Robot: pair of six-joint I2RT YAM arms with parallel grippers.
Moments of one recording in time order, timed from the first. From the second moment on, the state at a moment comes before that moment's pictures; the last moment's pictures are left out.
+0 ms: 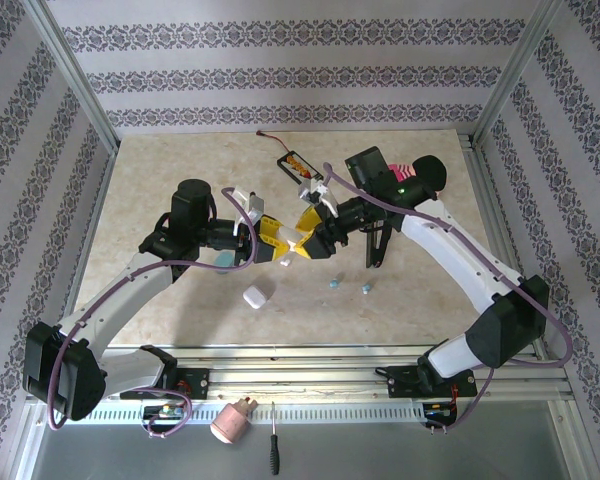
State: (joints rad) left arm -0.40 1.20 0.91 -0.07 1.10 0.10; right arm 0.52 1.49 1.43 -0.87 -0.99 -0.40
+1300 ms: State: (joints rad) left arm -0.40 1.20 0.89 0.00 1.08 0.10; right arm 0.45 1.43 1.32 -0.60 -0.98 -0.20
